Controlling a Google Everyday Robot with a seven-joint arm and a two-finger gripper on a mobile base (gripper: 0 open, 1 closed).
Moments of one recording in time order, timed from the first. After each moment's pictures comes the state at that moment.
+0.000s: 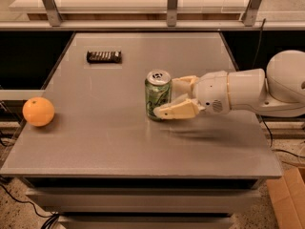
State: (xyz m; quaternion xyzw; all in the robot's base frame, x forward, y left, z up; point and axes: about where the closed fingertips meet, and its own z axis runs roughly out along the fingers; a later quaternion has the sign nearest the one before) arm 0.502 -0.037 0.874 -0.50 0.66 0.33 0.45
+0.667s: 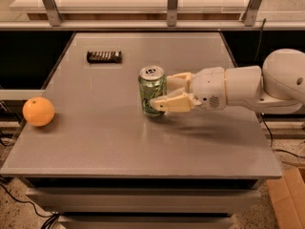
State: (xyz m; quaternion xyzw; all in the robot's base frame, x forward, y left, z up) arm 0.506 -0.024 0.888 -0.51 0.63 0.36 0.47
